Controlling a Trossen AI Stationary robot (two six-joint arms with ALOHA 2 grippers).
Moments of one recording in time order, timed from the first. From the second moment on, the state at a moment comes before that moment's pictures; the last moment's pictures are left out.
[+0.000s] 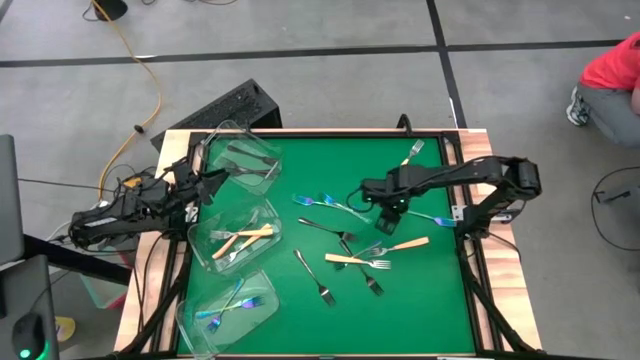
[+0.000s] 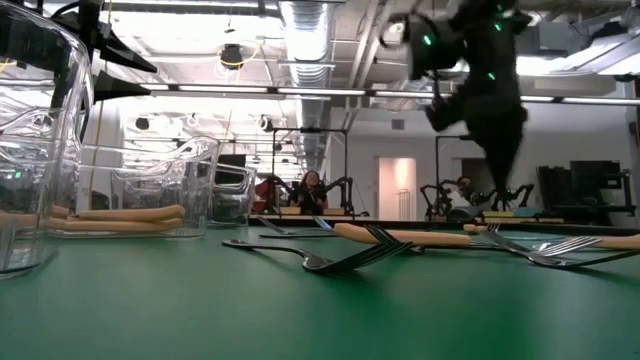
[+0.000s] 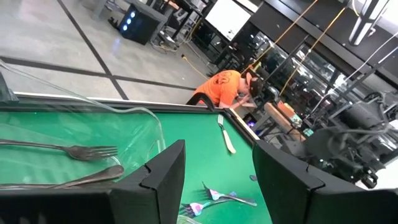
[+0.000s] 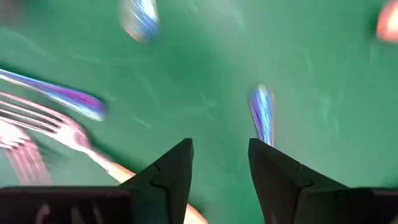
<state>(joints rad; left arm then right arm) 0.14 0.00 0.32 -0.44 -0.51 -0.74 -0.12 1.55 1.05 -1.11 0.06 0.43</state>
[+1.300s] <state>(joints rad) 0.14 0.00 0.32 -0.46 -0.56 -0.72 -0.36 1.41 0.72 -0.97 -0.01 0.45</state>
